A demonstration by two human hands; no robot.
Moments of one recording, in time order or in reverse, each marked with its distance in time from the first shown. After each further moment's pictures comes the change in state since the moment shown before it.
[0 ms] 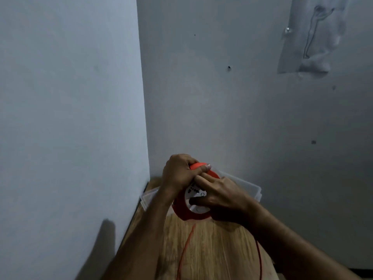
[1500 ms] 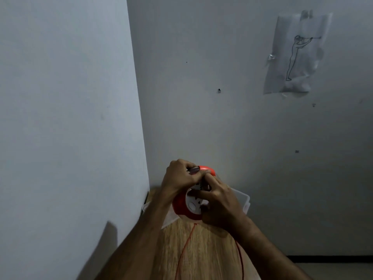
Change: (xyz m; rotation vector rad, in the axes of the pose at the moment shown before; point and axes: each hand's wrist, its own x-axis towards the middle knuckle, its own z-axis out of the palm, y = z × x) left_hand 0.052 0.066 -0.052 -0.047 -0.167 -0.079; right_hand 0.014 0.014 -0.066 0.379 0.317 0.426
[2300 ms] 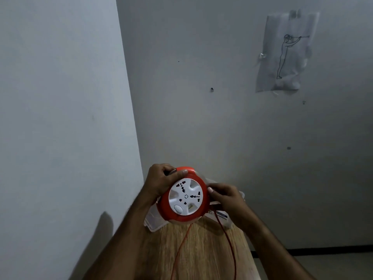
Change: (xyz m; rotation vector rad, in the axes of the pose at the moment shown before) left_hand -0.016 -0.029 -0.022 -0.243 0.025 -0.143; right_hand -0.019 0.015 -0.015 1.073 -0.049 0.937
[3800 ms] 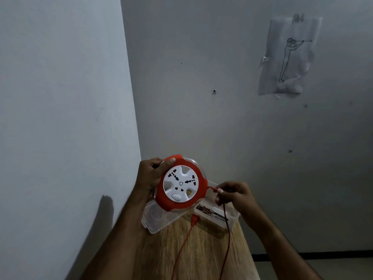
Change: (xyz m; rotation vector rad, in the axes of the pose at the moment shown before) left_hand 0.006 0.001 -0.020 -0.299 0.163 -0.056; right_hand 0.005 -0.009 -0.022 -0.106 0.074 -0.100
